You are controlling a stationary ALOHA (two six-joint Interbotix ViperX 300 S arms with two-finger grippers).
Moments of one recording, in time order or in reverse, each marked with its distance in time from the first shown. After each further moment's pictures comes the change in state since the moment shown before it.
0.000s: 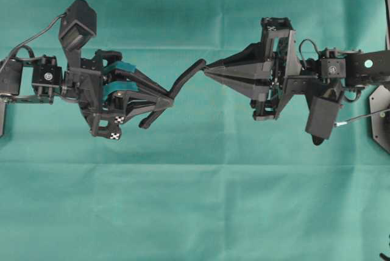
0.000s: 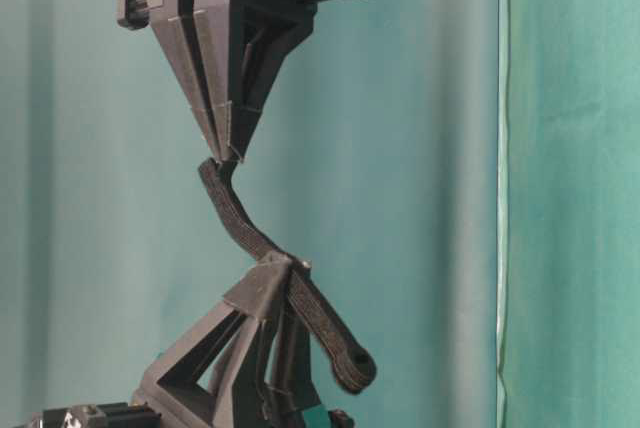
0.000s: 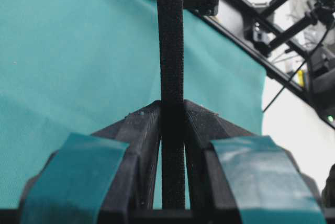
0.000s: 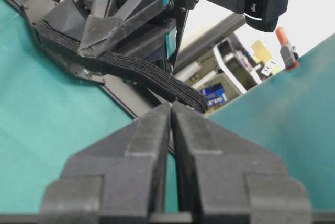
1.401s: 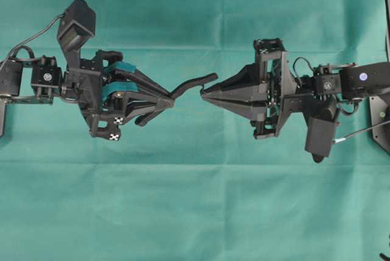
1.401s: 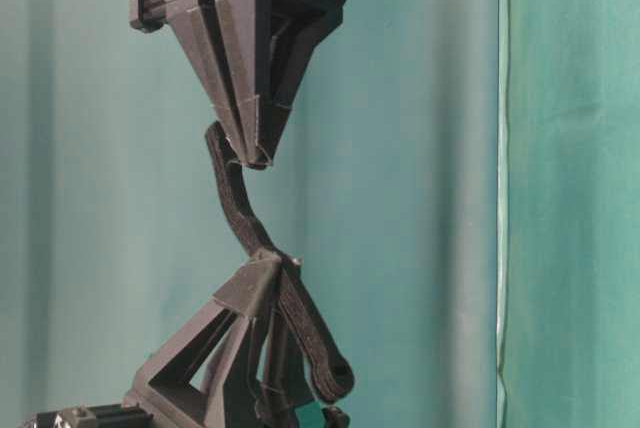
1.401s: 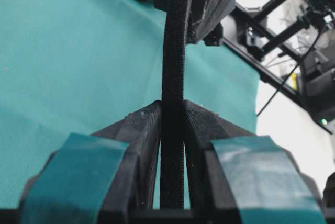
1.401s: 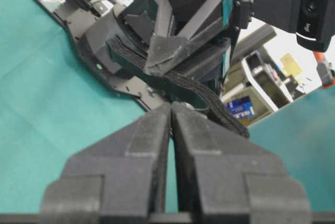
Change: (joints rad) left arm -0.005 0.000 0.000 0.000 -0.023 0.002; right arm 0.075 0.035 0.005 0.000 0.000 0.006
